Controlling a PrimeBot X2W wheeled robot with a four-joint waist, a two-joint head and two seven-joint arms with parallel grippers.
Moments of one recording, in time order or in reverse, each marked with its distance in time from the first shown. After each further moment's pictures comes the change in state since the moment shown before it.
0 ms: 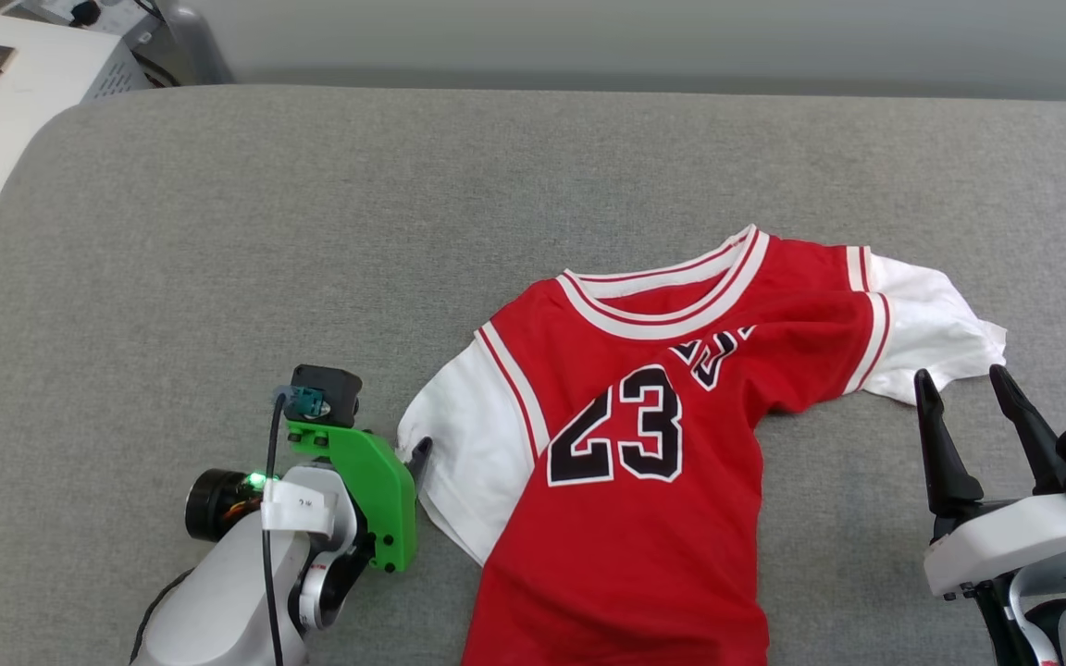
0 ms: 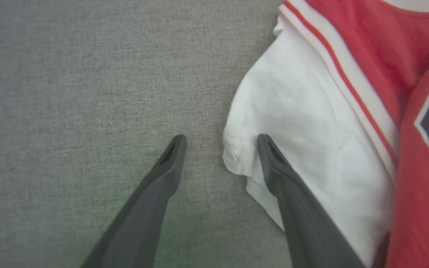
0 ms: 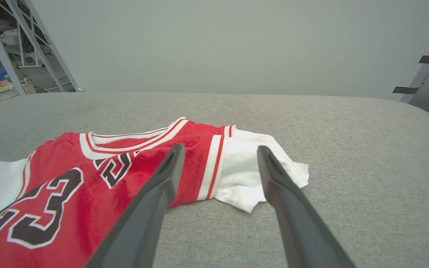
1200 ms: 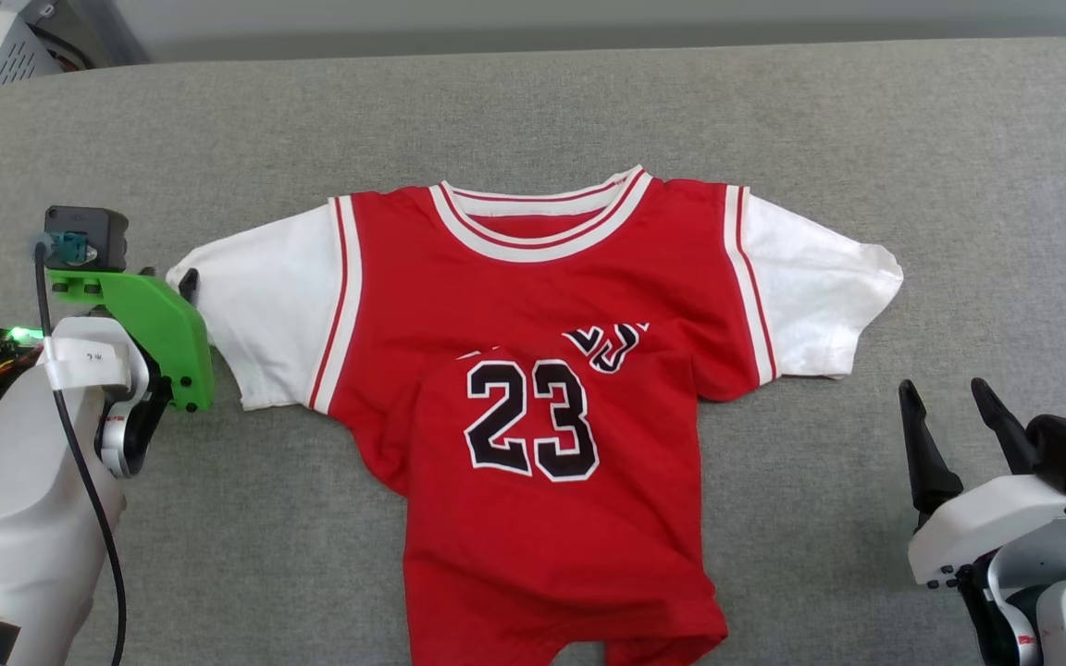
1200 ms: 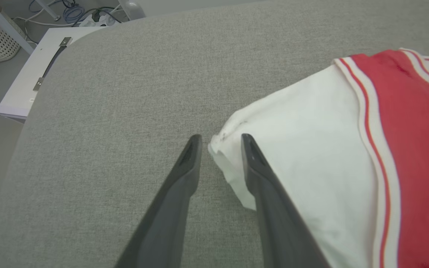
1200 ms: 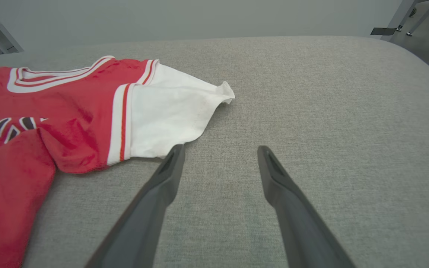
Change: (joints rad) left arm -0.296 0.178 0.096 0.273 0.034 -0.068 -0.116; right arm -0.055 0.043 -0.035 0.114 -0.051 0.000 0.067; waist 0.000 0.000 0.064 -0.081
